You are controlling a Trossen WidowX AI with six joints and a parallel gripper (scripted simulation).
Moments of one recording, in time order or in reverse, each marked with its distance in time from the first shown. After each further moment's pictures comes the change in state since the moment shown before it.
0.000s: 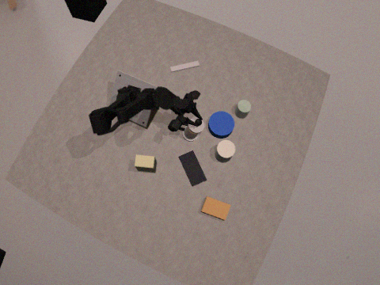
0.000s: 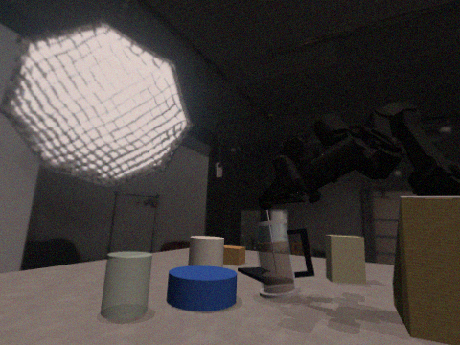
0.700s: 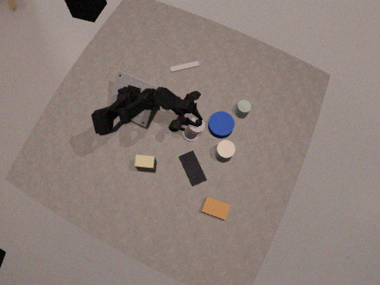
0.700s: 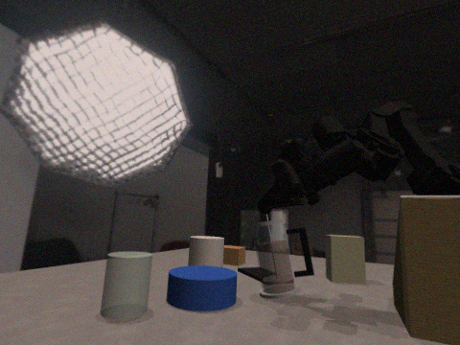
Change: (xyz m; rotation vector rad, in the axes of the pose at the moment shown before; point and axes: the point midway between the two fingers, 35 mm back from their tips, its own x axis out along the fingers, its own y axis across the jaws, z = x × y) arm 0.004 0.002 -0.006 -0.020 0.020 0.000
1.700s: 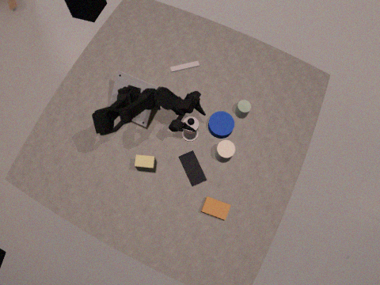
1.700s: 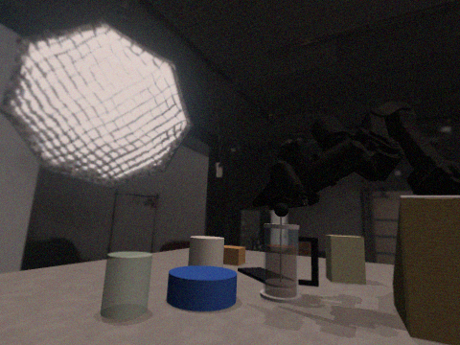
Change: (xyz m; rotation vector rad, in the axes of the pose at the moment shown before) arm 0.001 0.000 0.000 -0.007 0.002 -0.005
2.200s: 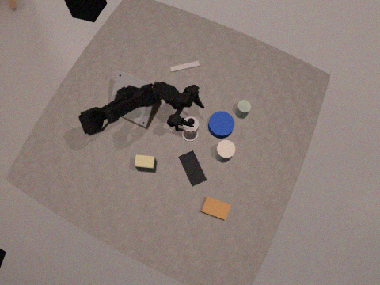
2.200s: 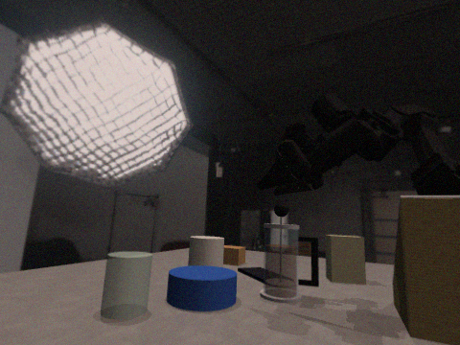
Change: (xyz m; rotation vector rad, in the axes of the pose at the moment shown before) arm -0.027 0.007 0.022 -0.020 0.032 0.026
